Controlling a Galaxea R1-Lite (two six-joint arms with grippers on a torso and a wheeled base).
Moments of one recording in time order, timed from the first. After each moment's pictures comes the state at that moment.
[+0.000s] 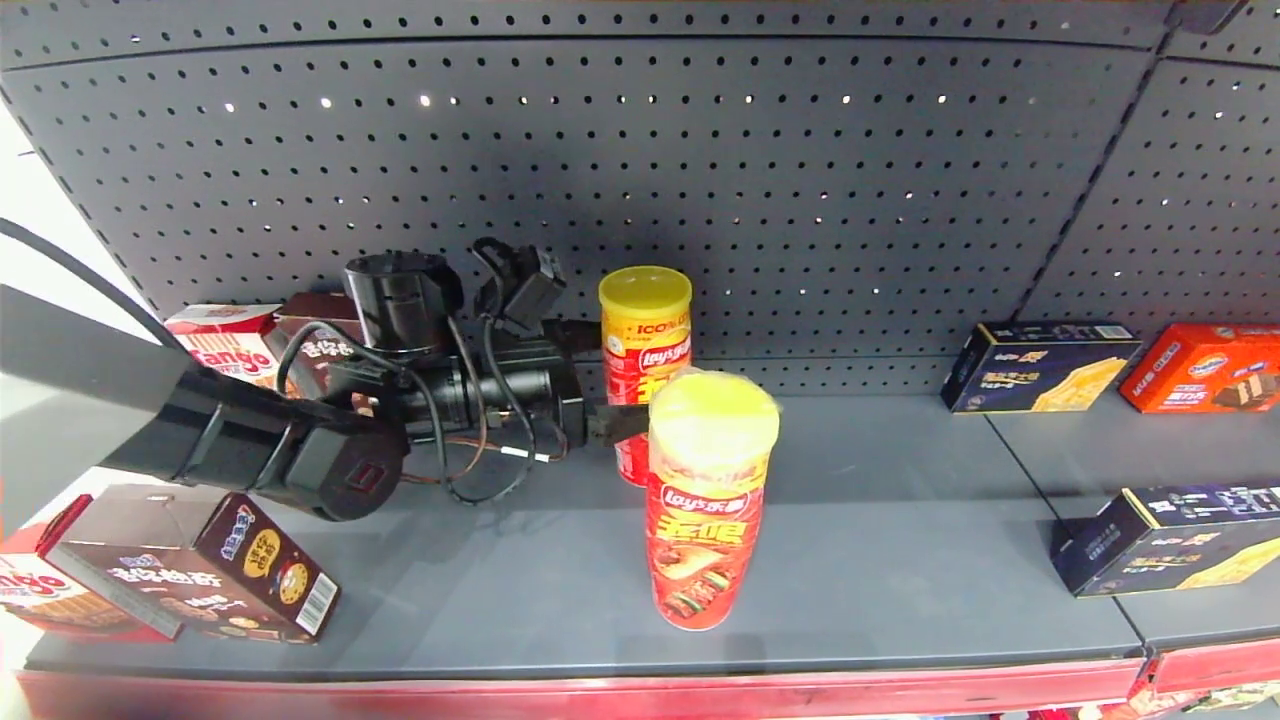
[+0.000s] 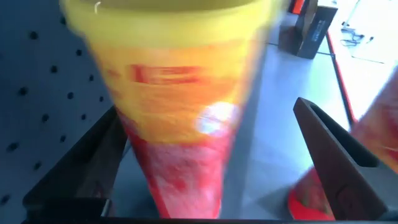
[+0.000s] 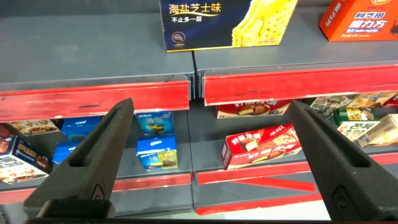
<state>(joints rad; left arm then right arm) -0.35 2.00 -1.11 -0.84 -0.89 0.17 -0.09 0.10 0.00 0.00 -0.01 -0.01</state>
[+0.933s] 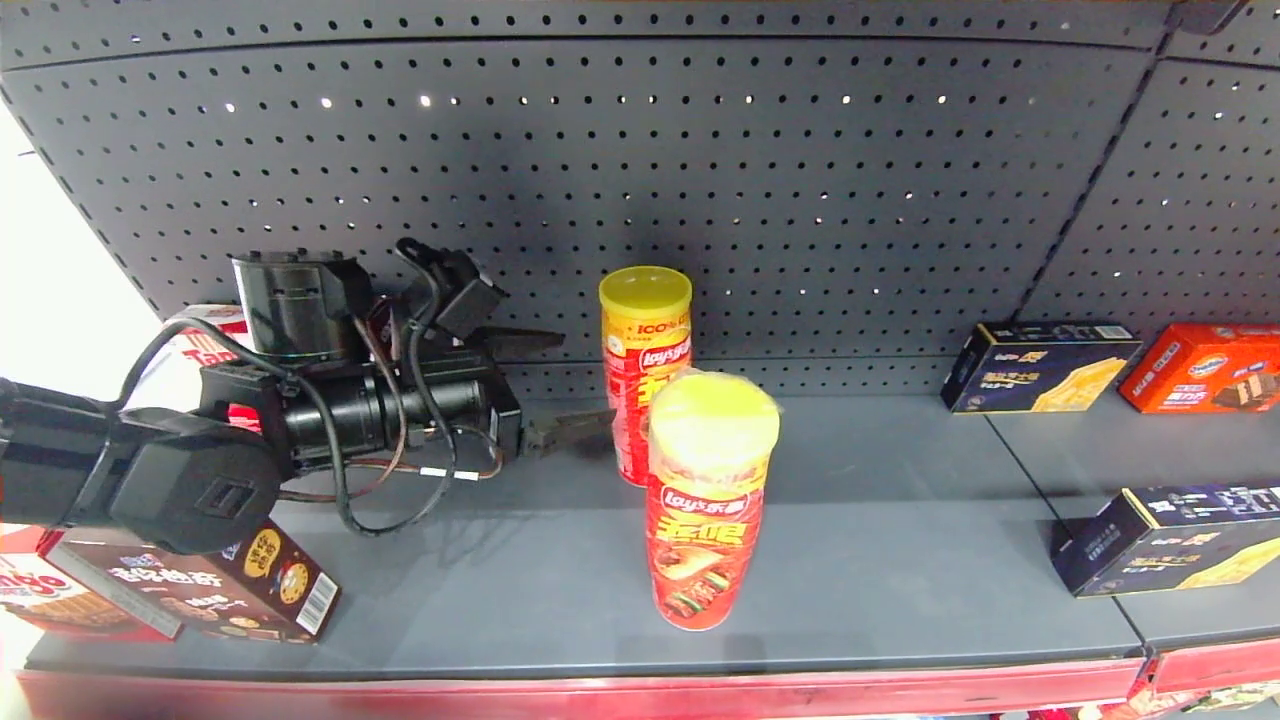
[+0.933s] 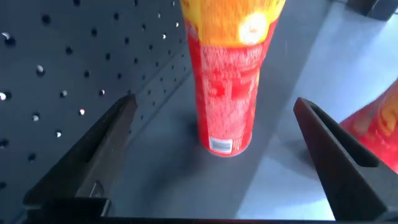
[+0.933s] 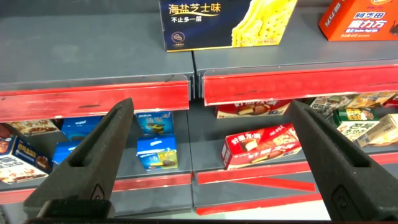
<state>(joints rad) -0.28 1.81 -0.95 -0.67 -0.66 0.31 -0.09 0.10 0.00 0.00 -0.01 -0.01</state>
